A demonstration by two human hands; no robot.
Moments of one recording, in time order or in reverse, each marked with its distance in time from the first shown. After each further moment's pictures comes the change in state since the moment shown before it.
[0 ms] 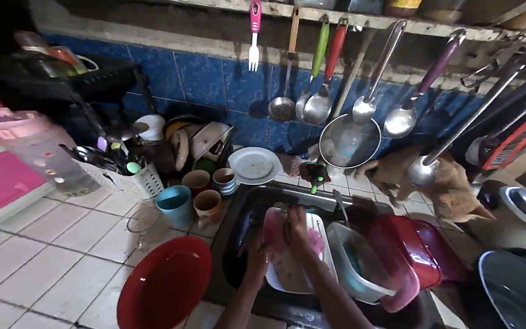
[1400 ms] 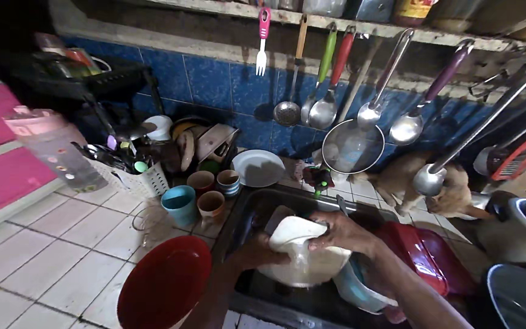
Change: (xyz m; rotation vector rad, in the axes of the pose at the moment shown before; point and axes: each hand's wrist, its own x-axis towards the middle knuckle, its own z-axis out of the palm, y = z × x) left_hand 0.015 0.079 -0.037 0.309 -0.577 -0.102; right_hand 0.029 -0.042 -0.159 0.130 -0.627 -0.097
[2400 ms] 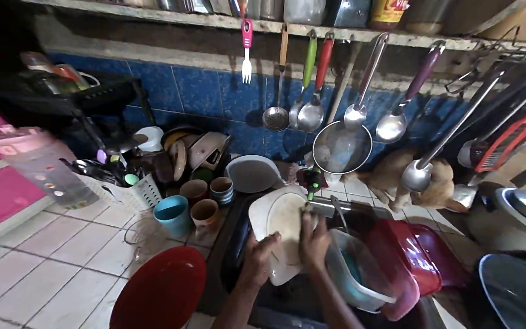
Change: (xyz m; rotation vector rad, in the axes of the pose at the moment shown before) left_hand 0.016 -0.009 0.059 -0.680 0.510 0.407; right_hand 0.034 0.033 0.116 0.120 1.105 0.245
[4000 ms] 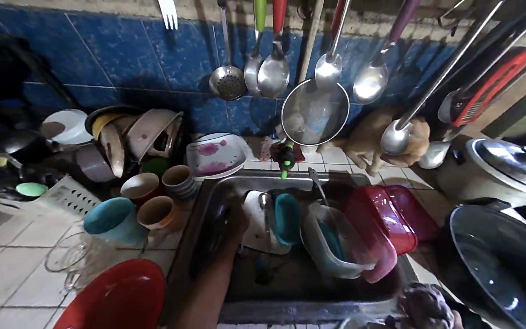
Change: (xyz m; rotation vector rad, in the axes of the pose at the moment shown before) left_hand 0.123 -0.120 -0.053 1.590 -0.243 -0.382; right_hand -0.118 0.021 -0.234 0.947 0.156 0.638
